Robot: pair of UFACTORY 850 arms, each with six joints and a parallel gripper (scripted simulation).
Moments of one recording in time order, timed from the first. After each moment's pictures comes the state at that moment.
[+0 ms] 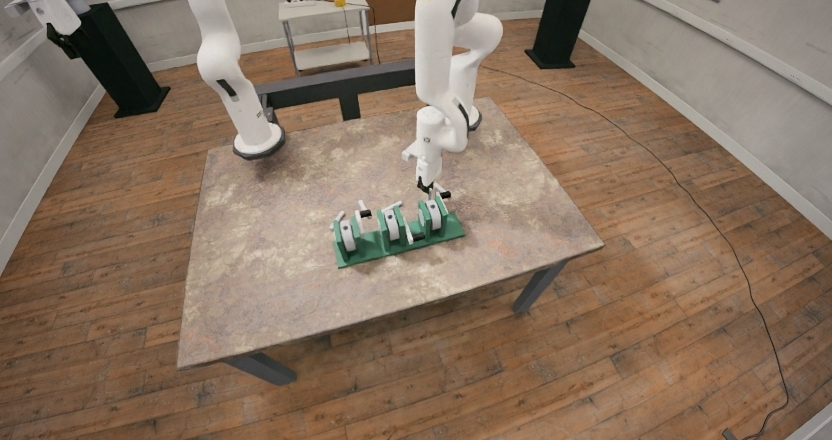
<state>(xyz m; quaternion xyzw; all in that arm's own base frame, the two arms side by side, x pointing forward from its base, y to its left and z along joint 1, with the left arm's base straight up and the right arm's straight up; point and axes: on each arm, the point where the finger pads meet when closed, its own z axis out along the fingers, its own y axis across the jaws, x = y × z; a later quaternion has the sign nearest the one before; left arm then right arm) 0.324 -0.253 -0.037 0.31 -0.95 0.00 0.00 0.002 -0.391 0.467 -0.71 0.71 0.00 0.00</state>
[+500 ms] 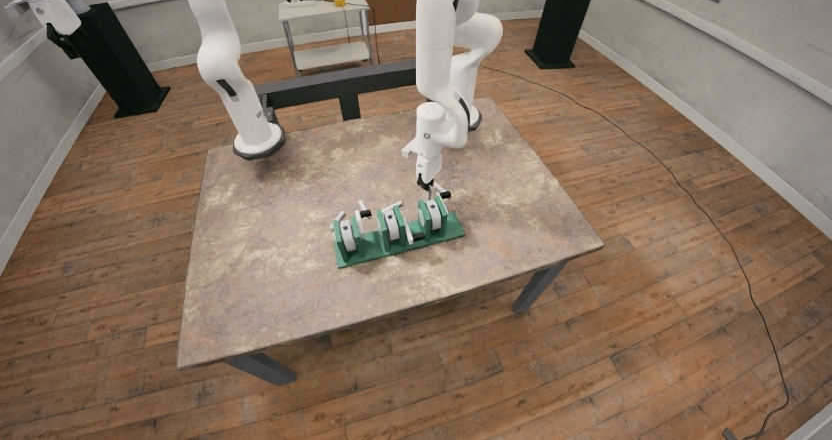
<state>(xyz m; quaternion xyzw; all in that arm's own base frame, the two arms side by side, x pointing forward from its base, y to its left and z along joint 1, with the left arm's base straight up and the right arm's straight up) 0.324 -0.253 -0.023 0.31 -0.95 0.00 0.00 0.002 -0.391 0.467 -0.71 0.71 0.00 0.00</state>
